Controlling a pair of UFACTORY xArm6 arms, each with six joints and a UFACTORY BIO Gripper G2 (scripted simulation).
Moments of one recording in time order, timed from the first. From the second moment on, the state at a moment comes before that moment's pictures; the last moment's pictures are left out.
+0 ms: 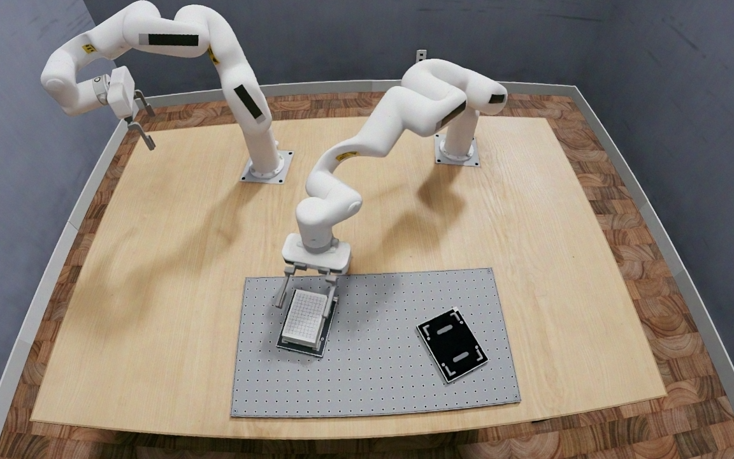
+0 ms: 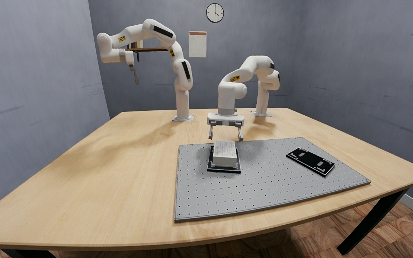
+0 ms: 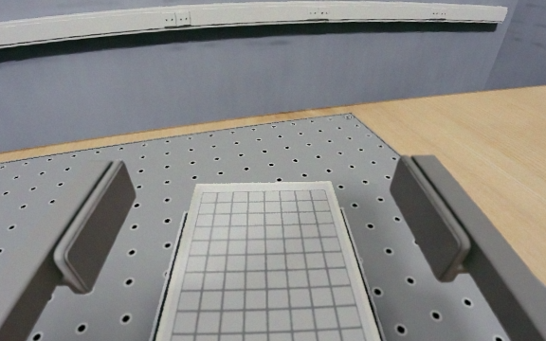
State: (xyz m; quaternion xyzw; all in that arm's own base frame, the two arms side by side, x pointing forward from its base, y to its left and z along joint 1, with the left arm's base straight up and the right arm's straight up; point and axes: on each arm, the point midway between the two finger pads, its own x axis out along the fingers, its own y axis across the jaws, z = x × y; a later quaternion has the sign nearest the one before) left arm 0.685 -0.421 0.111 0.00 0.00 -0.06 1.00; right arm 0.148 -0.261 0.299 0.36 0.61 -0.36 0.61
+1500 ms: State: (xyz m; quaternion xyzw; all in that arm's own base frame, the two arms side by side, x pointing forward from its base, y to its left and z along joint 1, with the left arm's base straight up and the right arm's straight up) left arm 0.685 -0.421 0.062 0.00 0.00 -0.06 1.00; right arm 0.148 -0.261 0.299 0.36 0.61 -0.36 0.61
